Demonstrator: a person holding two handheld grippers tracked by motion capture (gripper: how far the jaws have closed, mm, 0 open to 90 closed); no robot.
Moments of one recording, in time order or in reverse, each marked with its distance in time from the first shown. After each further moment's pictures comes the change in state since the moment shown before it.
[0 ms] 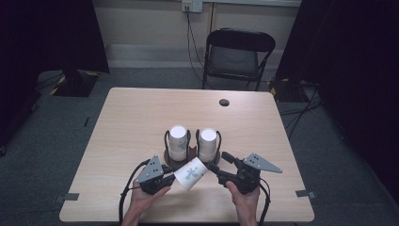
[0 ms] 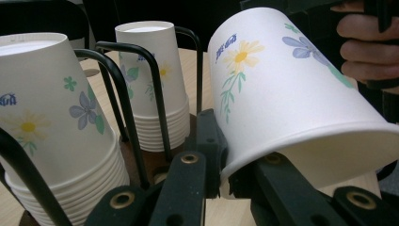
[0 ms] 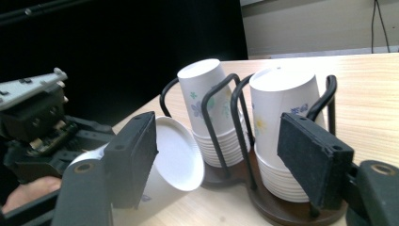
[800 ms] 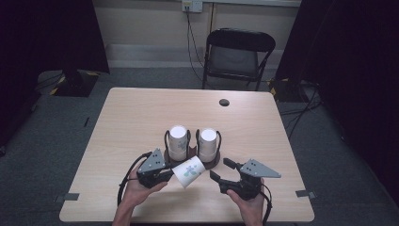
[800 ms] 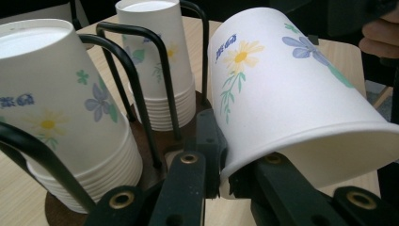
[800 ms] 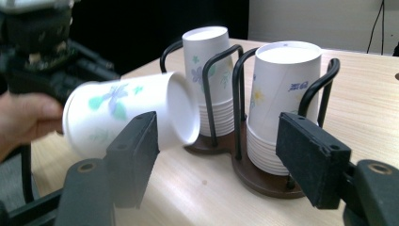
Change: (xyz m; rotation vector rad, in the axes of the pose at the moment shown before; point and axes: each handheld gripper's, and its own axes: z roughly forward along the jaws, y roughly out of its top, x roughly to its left) left arm 0.014 0.024 -0.001 0.162 -0.028 0.018; right arm 0.005 -0.007 -0.010 0.109 -0.010 -0.176
